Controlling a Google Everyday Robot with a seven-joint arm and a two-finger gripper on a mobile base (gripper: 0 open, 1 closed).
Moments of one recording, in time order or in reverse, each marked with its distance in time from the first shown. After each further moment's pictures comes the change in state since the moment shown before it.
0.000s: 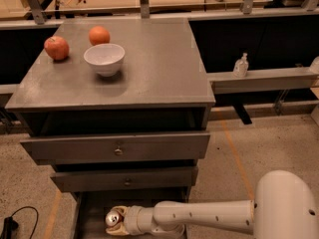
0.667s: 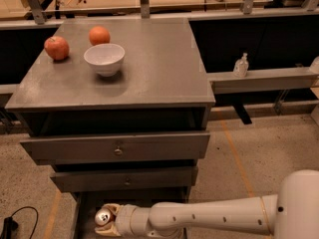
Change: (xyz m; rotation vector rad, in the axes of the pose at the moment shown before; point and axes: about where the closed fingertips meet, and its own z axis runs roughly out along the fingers) arm -0.086 0.018 -0.037 0.045 -0.049 0.025
